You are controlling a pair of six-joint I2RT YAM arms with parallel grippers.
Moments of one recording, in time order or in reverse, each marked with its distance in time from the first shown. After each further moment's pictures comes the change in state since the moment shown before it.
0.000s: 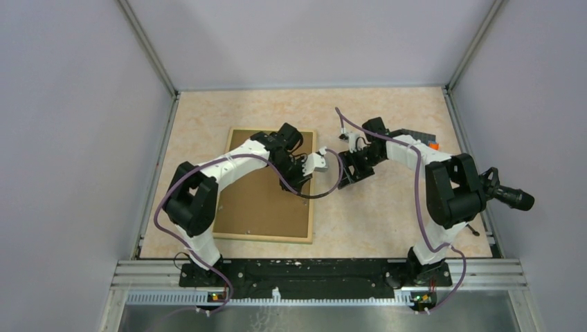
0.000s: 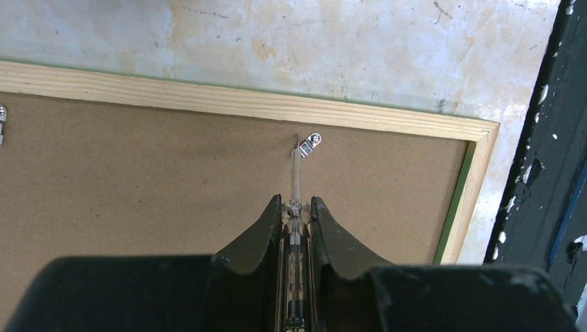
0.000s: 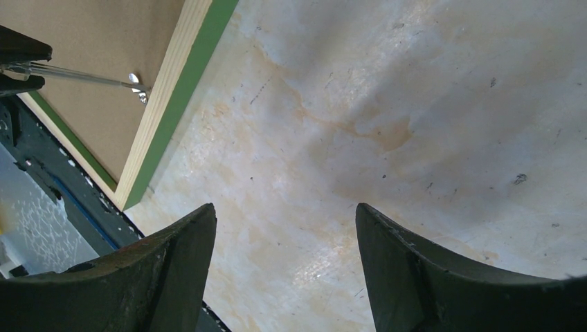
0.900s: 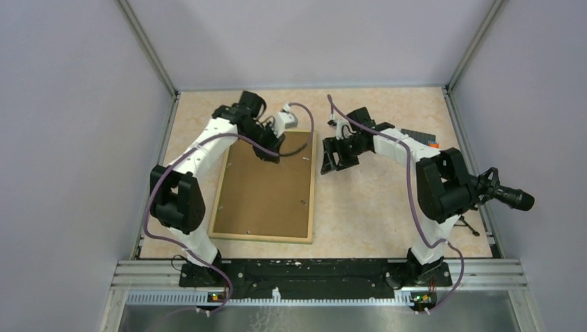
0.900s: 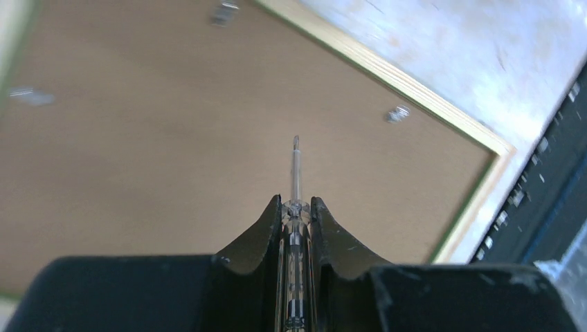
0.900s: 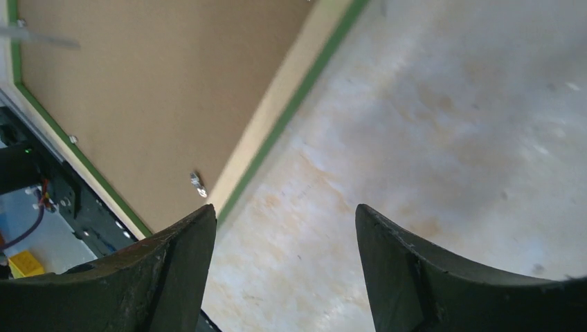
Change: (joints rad) left arm 0.229 -0.037 0.164 -0.154 0.031 -0.093; right arm 0.064 0.054 0.113 0.092 0.030 0.217
